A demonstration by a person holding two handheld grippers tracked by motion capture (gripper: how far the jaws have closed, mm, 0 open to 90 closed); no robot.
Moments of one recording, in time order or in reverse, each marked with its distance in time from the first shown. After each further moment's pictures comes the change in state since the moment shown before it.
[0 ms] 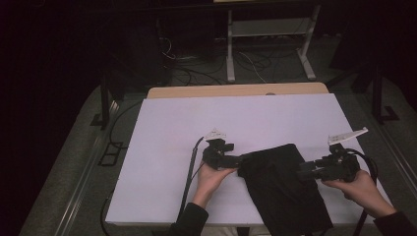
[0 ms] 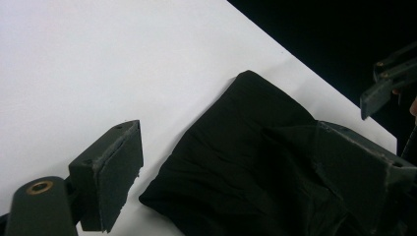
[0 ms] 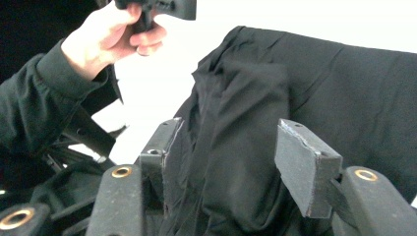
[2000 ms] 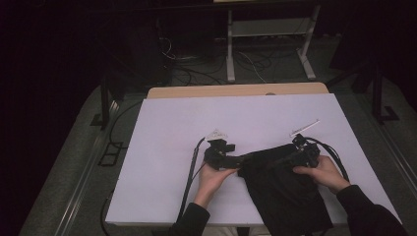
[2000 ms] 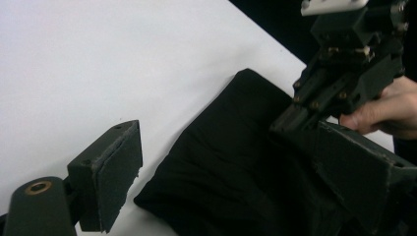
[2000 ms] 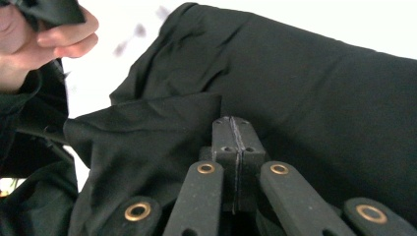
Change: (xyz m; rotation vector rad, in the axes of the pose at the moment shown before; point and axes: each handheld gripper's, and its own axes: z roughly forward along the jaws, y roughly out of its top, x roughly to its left) left arm 0.000 -0.002 0.005 -0.004 -0.011 -0.007; right arm -0.051 0.034 0.083 0.175 0.004 0.066
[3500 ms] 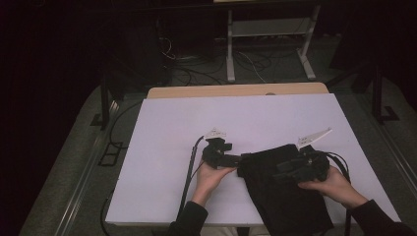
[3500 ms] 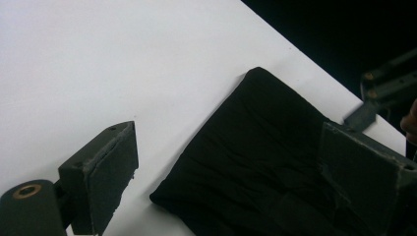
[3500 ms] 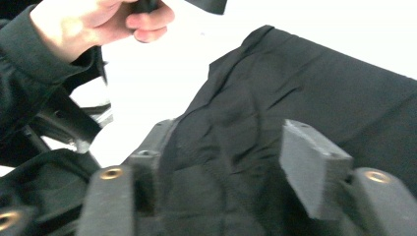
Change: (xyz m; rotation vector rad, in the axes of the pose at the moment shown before) left arm 0.004 0.004 -0.003 0.022 0.025 0.001; right arm 0.065 -0.020 -0.022 -0.086 -0.036 -0.182
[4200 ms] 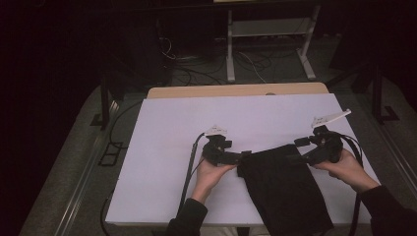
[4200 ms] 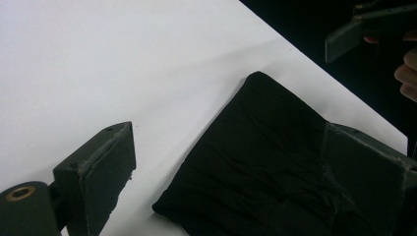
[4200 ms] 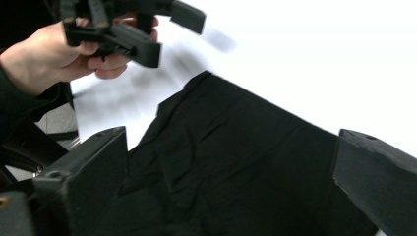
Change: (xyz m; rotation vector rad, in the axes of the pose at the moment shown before) left arm -0.001 0.009 0.000 0.010 0.008 0.015; right arm -0.027 0.022 -0.041 -0.086 -0.101 0.010
